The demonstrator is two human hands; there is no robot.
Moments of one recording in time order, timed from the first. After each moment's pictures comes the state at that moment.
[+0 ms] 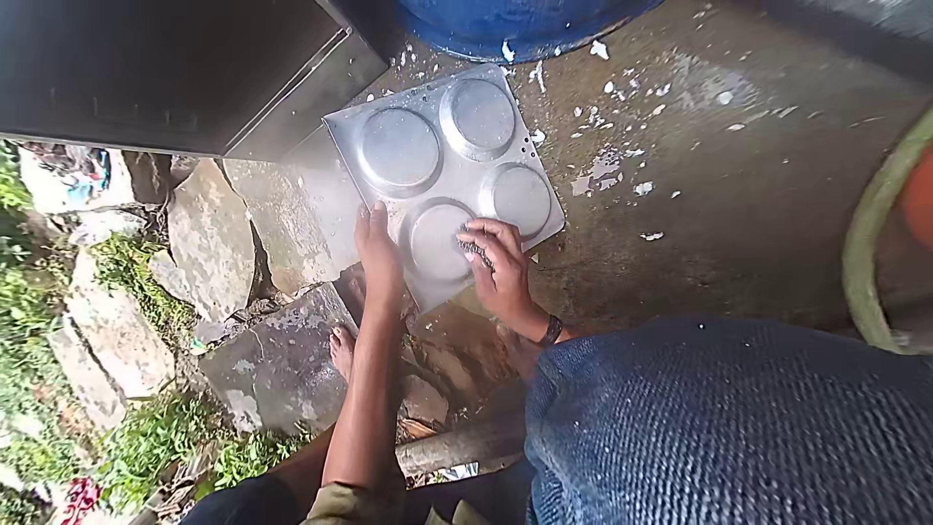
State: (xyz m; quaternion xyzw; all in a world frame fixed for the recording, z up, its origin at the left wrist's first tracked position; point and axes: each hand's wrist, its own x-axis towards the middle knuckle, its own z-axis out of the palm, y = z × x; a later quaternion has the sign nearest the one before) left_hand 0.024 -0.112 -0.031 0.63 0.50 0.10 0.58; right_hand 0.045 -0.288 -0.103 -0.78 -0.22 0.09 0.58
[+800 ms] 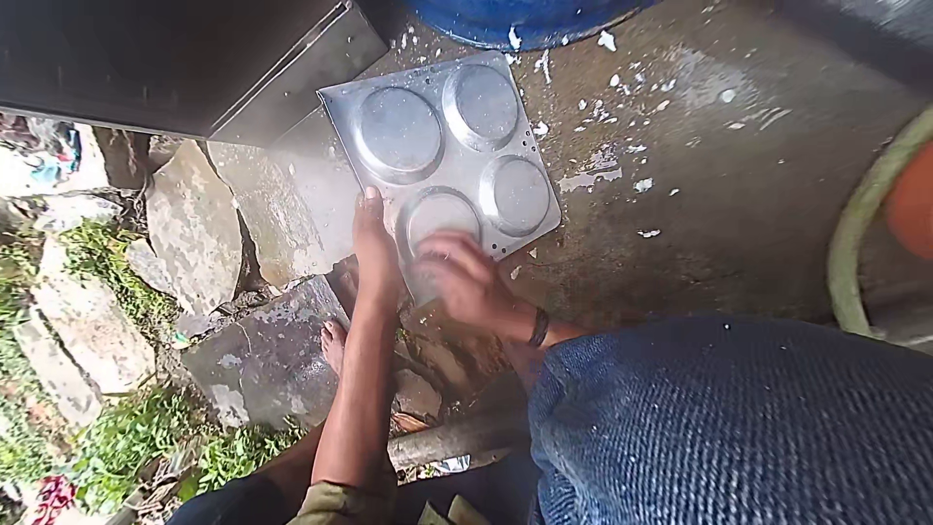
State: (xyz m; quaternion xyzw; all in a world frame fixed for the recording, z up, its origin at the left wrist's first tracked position) left_hand 0.022 -0.114 -0.015 0.61 0.51 0.06 0.61; right_hand 0.042 -0.262 -0.073 -0.72 -0.38 0.12 0.57
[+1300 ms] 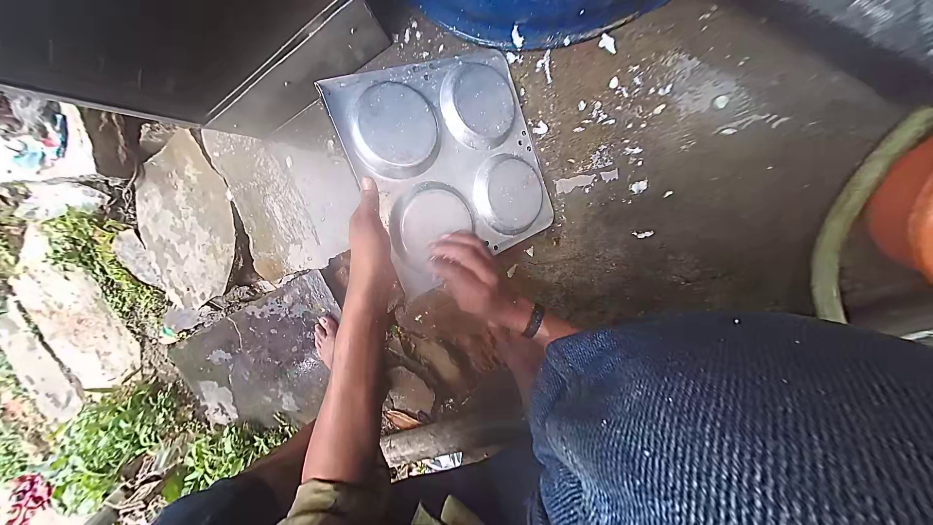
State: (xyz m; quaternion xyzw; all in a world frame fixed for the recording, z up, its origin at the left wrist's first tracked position) left_hand 0.022 -0.104 -0.018 0.57 0.54 0.04 0.62; right_hand 0.027 -0.284 -0.113 -0.71 -0.43 0.04 0.55
